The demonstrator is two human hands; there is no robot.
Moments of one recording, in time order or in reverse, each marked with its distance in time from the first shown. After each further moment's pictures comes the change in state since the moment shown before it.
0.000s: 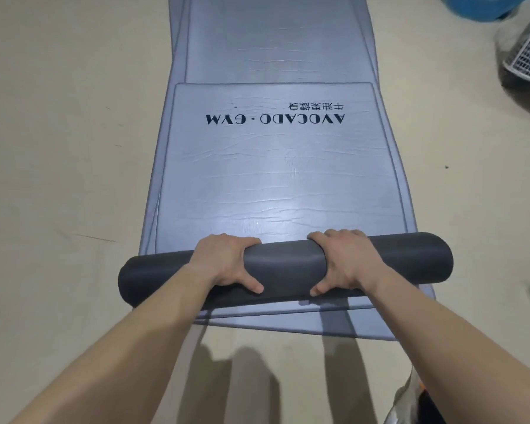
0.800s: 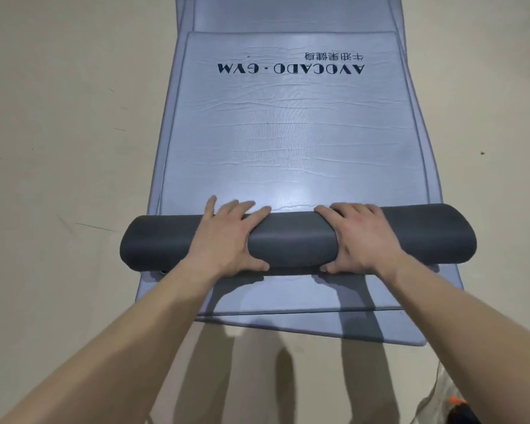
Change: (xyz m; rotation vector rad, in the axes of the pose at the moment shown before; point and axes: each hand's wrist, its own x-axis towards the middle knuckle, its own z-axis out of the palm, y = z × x) left_hand 0.011 -0.013 0.012 0.165 0.315 0.047; right_hand 0.033 0.009 0.007 -0.055 0.218 -0.064
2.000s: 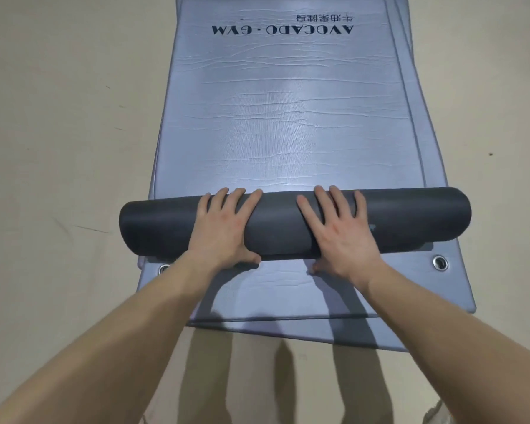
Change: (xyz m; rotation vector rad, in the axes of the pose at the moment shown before) left_hand 0.026 -0.021 0.024 0.108 0.154 -0.063; right_hand 0.025 -0.028 0.025 -0.183 0.153 -0.006
